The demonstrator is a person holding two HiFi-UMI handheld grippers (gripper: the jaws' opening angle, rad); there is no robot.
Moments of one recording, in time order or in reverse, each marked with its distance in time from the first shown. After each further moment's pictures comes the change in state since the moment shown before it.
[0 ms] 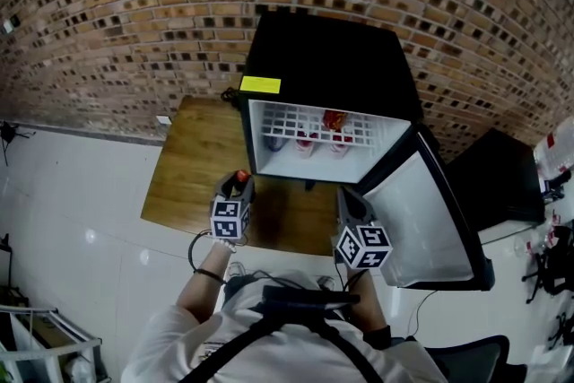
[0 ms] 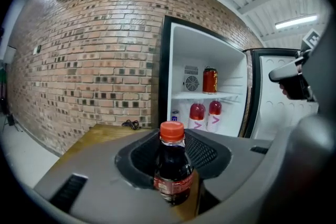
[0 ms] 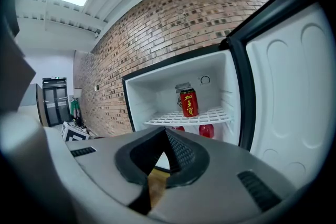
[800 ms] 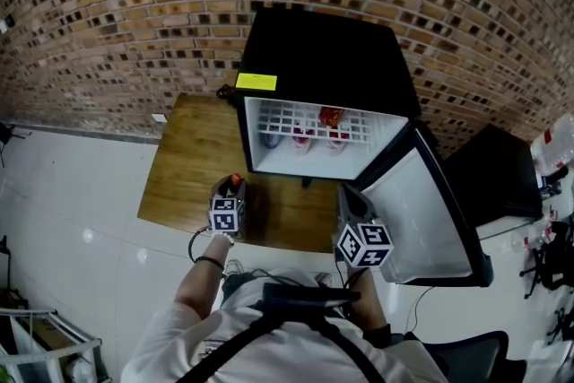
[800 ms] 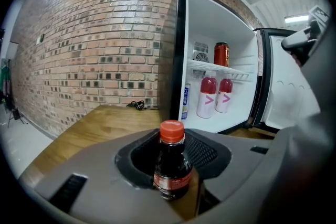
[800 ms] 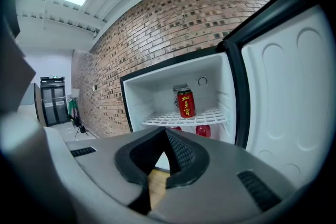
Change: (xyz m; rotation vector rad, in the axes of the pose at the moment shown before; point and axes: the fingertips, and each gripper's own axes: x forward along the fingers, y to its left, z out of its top) left arm 0.033 0.028 -0.083 -0.038 0.117 0.035; right arm -0.005 -0.005 0.003 0.000 0.000 -0.021
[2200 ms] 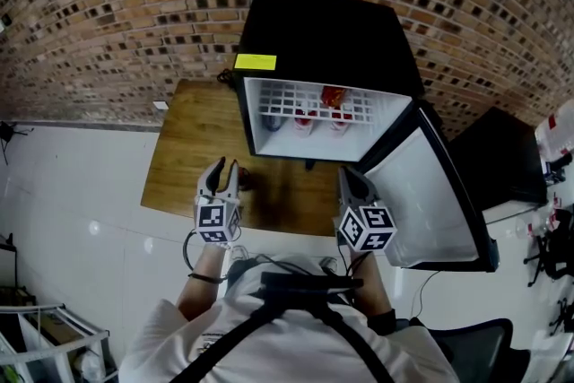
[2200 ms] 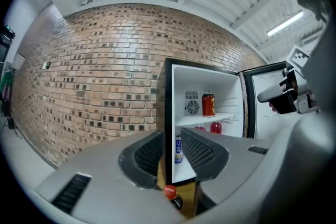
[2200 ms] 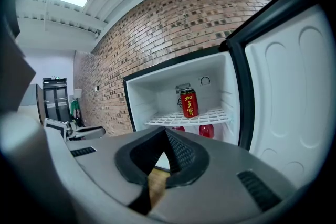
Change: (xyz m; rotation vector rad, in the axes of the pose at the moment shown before) left arm -0.114 -0.024 0.115 0.072 -0.327 0.007; right arm 0.002 0.007 -0.003 -0.001 -0.003 0.022
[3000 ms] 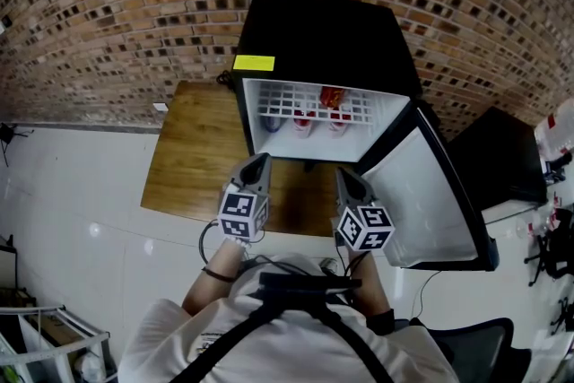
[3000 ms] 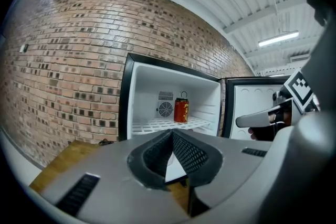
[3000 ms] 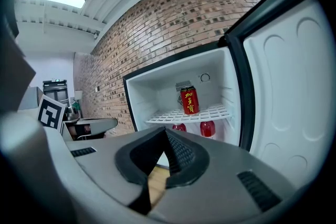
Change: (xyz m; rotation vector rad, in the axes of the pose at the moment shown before) left arm 0.029 -0.093 0.043 -0.056 0.059 -0.215; right arm 0.001 0.000 -0.007 0.029 0.014 0.011
